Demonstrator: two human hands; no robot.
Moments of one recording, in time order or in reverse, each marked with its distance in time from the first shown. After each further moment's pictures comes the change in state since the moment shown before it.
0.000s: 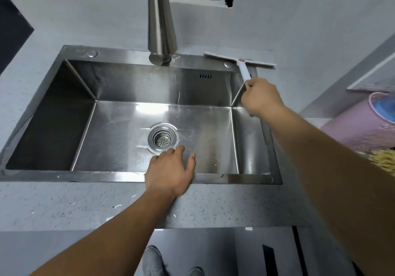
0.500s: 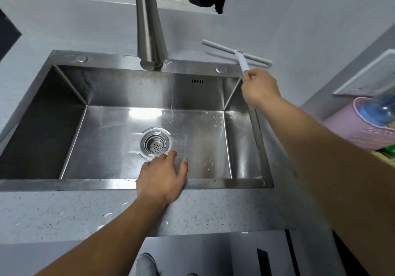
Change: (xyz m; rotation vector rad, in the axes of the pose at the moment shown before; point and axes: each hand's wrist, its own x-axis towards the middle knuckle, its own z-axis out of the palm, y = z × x) left_hand 0.000 0.001 0.000 0.000 0.005 0.007; right_hand 0.023 -0.001 -0.025 0.142 0.093 -0.010
